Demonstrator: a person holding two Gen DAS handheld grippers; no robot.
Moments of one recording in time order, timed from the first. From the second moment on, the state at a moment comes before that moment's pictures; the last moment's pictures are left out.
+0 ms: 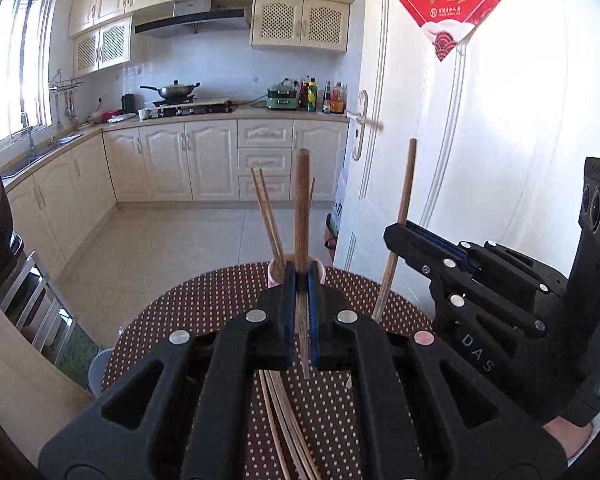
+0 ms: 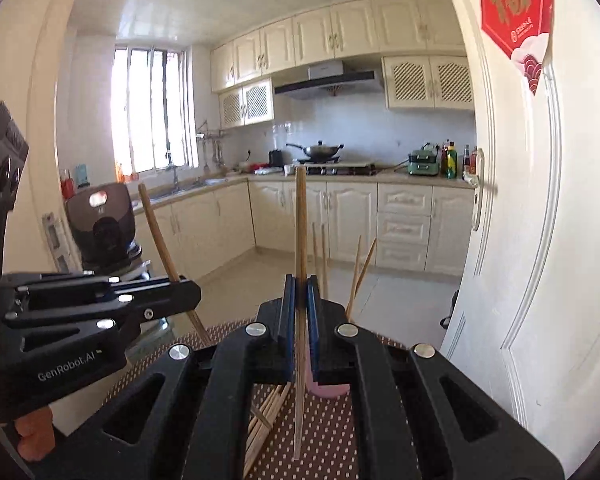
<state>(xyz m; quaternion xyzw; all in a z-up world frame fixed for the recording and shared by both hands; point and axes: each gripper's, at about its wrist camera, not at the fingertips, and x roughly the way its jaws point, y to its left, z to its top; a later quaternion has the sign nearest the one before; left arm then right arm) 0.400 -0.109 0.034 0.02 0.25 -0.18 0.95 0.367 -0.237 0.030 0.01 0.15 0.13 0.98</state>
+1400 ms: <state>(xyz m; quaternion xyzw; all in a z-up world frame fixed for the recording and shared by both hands) 0.494 -0.129 -0.029 0.01 0.17 -0.15 0.97 0.462 -0.271 -0.021 0.10 0.11 0.11 0.98</state>
